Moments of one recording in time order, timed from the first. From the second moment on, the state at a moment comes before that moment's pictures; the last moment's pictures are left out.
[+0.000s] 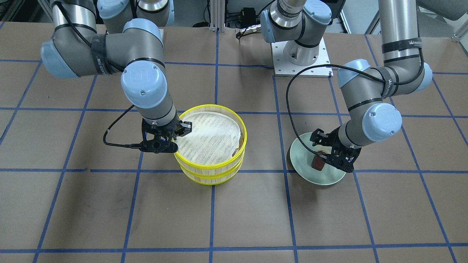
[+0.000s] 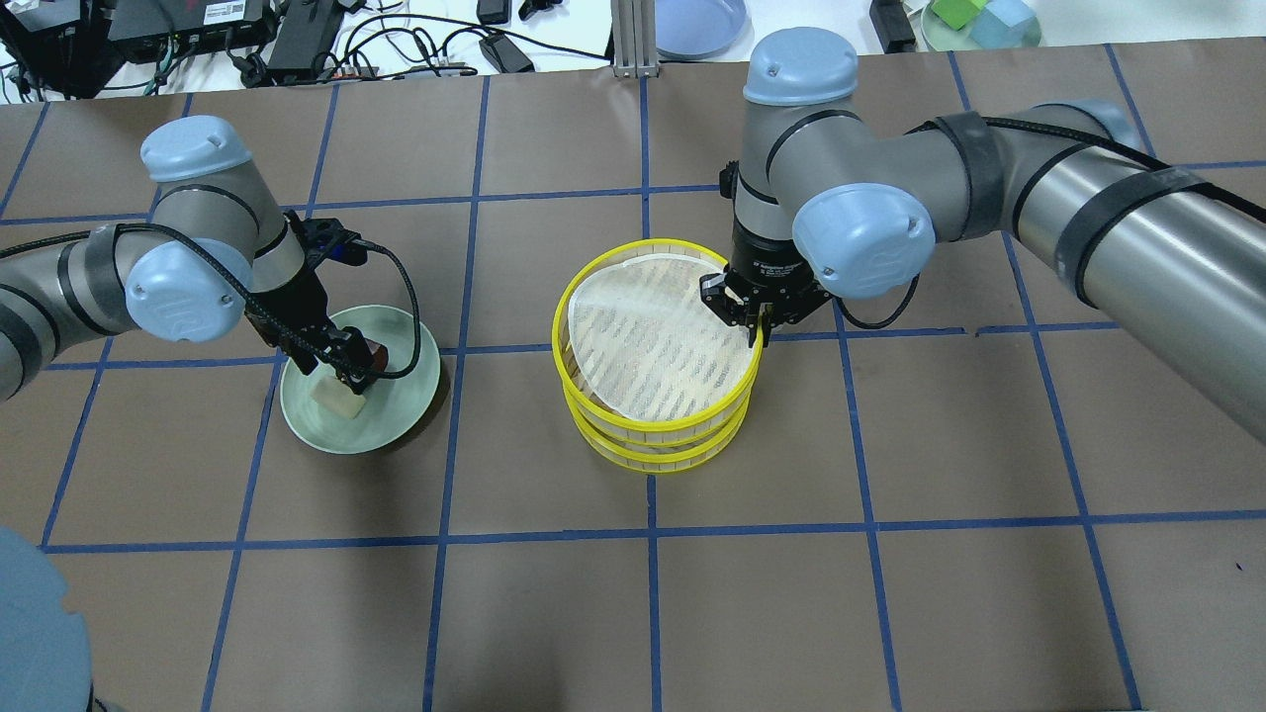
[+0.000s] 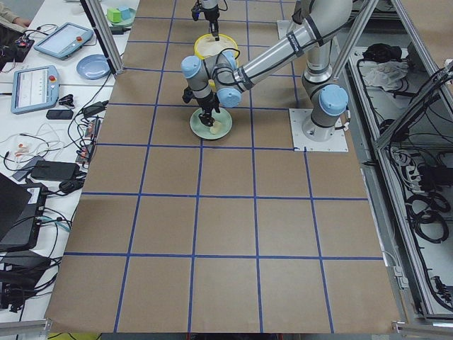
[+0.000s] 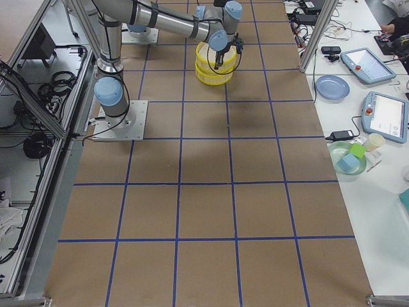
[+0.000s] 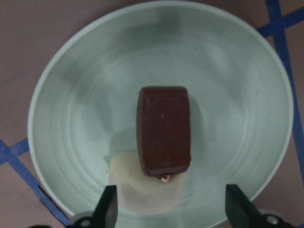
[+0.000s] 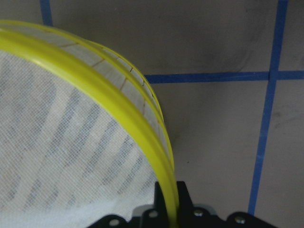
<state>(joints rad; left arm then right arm) -1.35 -1.89 -1.88 -1.20 1.63 0.64 1.77 -1.31 1.69 -1.81 -1.53 0.21</state>
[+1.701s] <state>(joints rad) -1.31 -1.90 -1.91 -1.16 1.63 0.74 1.31 -1.64 1.57 -1.35 -1.74 -0.24</state>
